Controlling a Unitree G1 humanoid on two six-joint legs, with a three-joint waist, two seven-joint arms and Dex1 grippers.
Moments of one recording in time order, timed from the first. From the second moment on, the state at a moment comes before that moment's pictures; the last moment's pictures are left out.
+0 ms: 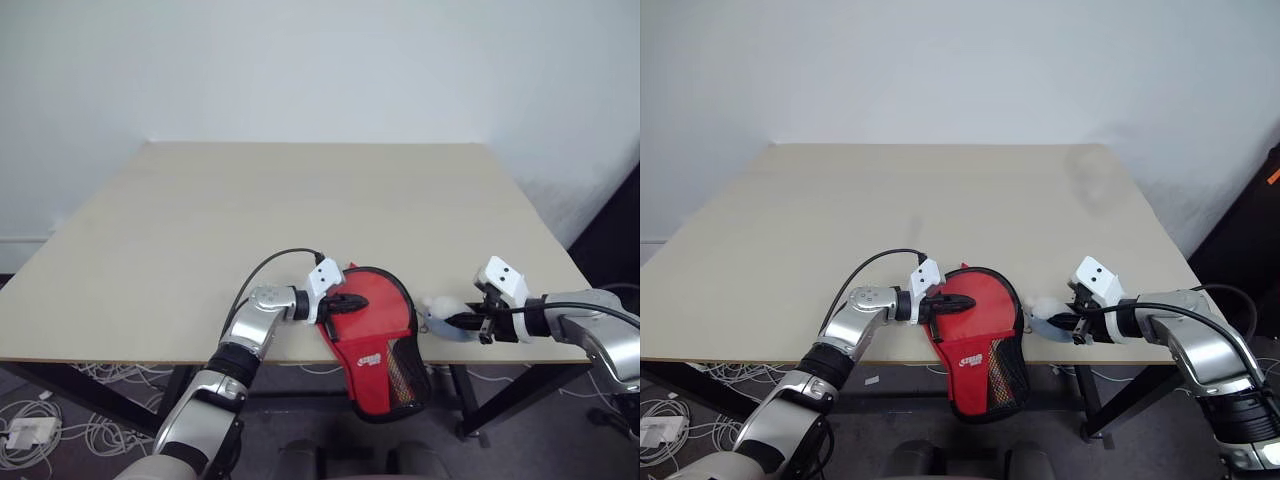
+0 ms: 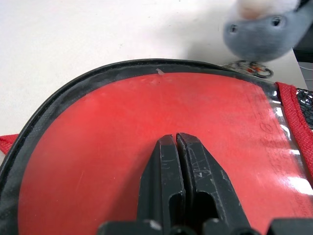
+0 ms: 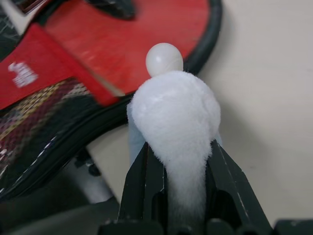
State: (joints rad) left arm -0.55 0.24 -0.27 0.59 -0.09 0.08 -1.04; right arm -0.22 -0.85 0.08 -0.26 0.33 0.81 1.02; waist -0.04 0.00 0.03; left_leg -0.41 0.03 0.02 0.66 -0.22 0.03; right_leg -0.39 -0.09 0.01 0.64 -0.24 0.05
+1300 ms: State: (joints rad) left arm -0.59 0.25 -0.27 0.67 -0.09 0.06 -1.08; right arm 0.35 -1.07 0.01 -0.72 0.42 0.56 1.20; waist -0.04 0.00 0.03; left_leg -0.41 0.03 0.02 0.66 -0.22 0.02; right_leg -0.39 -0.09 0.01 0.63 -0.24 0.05
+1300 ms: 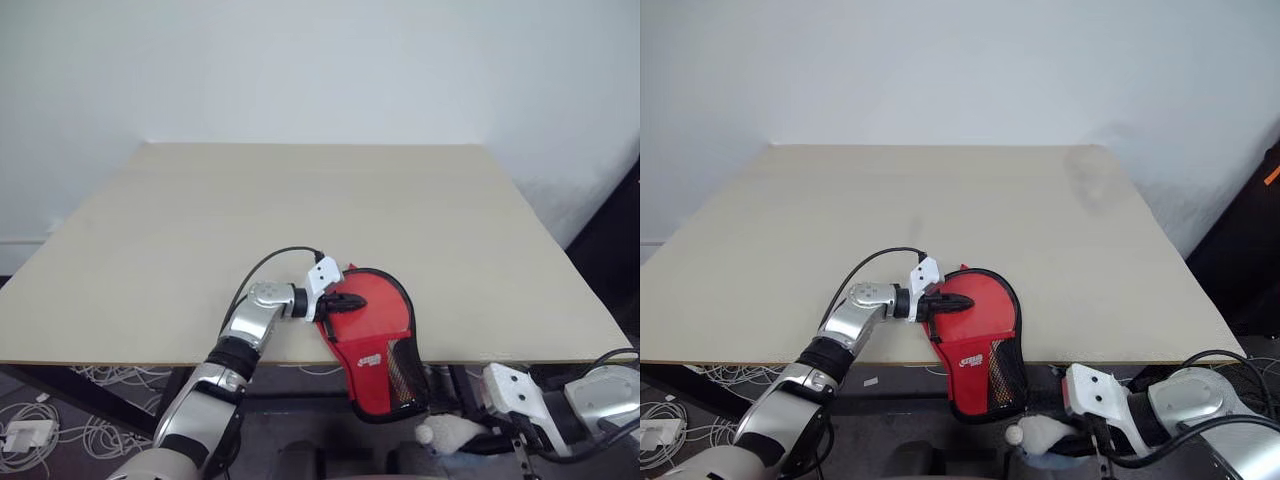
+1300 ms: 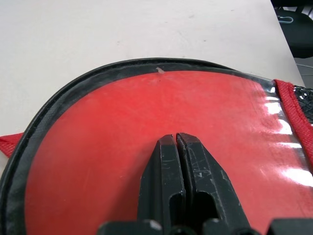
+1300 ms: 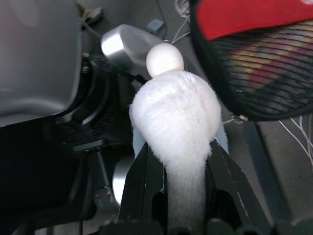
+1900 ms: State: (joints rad) left arm -0.60 0.24 -0.26 0.70 -0.09 0.04 -1.03; right arm 0.01 -1.10 -0.05 -0.68 0.71 0.70 1.29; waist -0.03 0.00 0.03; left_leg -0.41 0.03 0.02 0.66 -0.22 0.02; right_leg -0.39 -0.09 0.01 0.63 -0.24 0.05
